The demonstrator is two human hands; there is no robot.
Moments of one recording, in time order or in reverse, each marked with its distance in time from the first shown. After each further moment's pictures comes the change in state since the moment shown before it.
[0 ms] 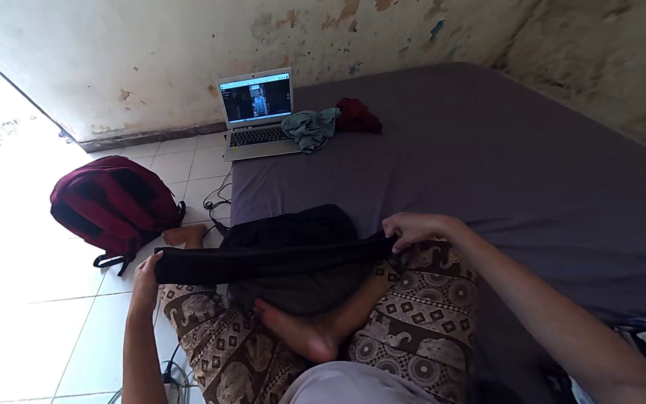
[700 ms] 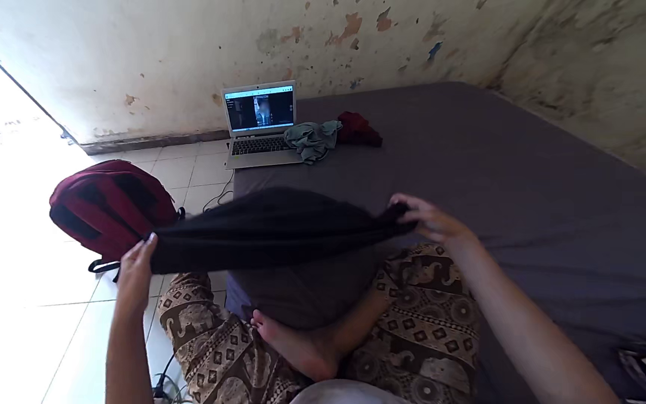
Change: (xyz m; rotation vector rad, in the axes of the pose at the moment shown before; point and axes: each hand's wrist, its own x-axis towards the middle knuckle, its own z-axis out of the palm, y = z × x) left_hand -0.017 0.066 0.012 0.132 -0.026 0.191; right_hand 0.005 0.034 0.014 1.029 0.683 -0.342
